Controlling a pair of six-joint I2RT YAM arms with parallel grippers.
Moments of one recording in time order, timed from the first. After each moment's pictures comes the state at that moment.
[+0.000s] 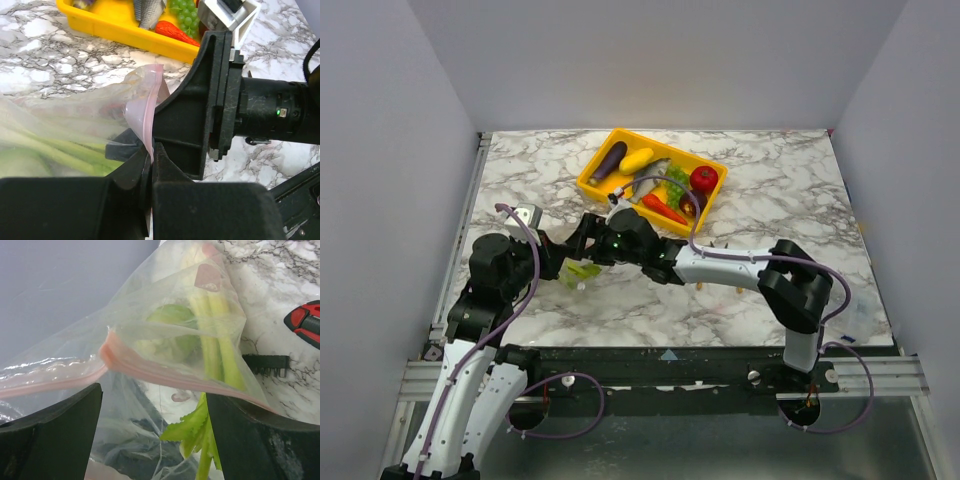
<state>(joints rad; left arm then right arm) -0.21 0.56 0.70 -0.49 0.28 -0.25 1.05 1.90 1.27 0.31 -0.02 1.03</state>
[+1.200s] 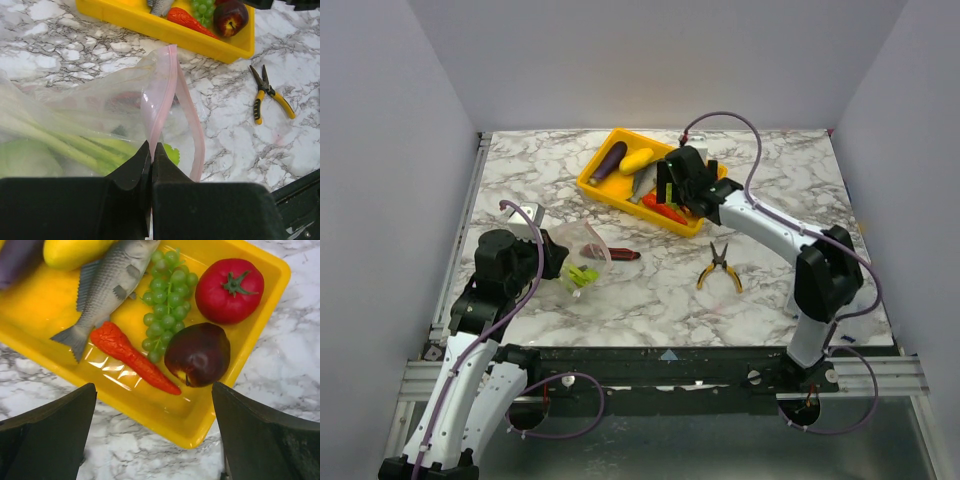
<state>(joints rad) -0.21 0.60 0.70 -0.51 0.24 -0.25 0.66 1.76 1.42 -0.34 0.46 0.45</state>
